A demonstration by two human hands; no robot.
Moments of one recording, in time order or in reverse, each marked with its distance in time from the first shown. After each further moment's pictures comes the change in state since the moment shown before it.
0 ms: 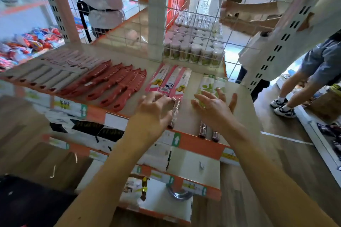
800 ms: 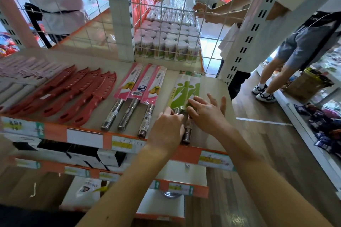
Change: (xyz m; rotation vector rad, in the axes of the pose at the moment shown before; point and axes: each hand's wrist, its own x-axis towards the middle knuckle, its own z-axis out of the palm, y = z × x) left_hand 0.022 0.068 0.067 0.048 -0.205 0.145; right_hand 0.018 0.066 0.014 -0.027 -0.109 0.071
